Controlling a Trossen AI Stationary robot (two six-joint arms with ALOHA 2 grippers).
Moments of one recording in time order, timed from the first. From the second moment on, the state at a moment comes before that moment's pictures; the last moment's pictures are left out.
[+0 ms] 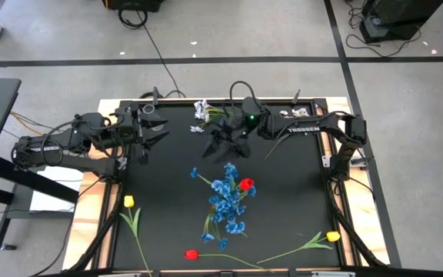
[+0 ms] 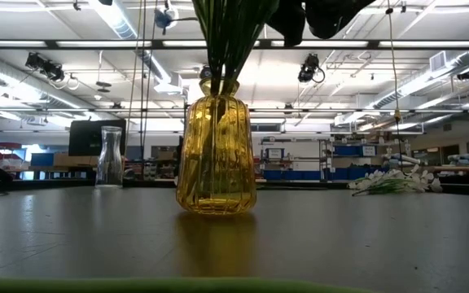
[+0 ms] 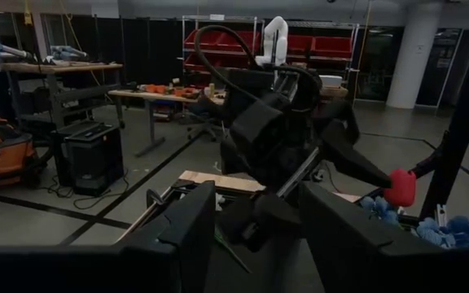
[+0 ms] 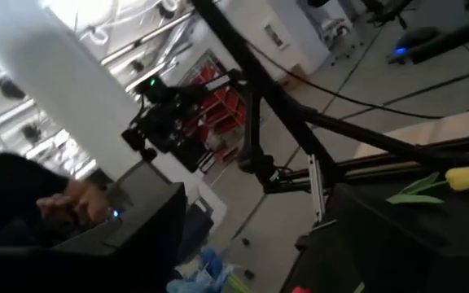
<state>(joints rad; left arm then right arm) 0.02 0.65 0.86 -0.15 -0.22 -0.06 -0.24 1.79 1.30 0.61 -1.01 0.78</state>
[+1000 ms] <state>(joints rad) 0.02 0.65 0.86 -0.15 -0.22 -0.06 -0.08 1.33 1.08 -0.55 0.20 0.71</state>
